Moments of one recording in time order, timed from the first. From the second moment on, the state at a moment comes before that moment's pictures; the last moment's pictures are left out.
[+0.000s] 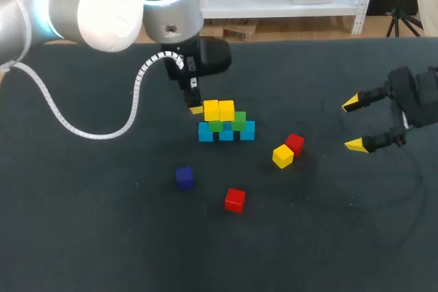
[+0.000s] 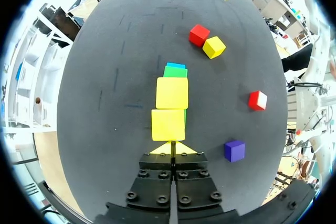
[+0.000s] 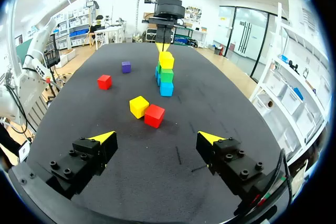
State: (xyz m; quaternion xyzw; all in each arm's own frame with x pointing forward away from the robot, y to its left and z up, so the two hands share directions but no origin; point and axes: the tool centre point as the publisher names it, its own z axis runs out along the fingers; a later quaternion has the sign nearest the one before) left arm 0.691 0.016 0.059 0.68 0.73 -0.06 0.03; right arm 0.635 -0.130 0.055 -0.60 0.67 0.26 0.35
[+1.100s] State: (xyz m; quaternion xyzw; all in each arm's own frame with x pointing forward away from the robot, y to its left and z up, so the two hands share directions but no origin) left arm 0.684 0.085 0.130 0.62 0.77 -0.10 0.14; right arm 0.635 -0.130 0.055 -0.60 0.67 0.26 0.35
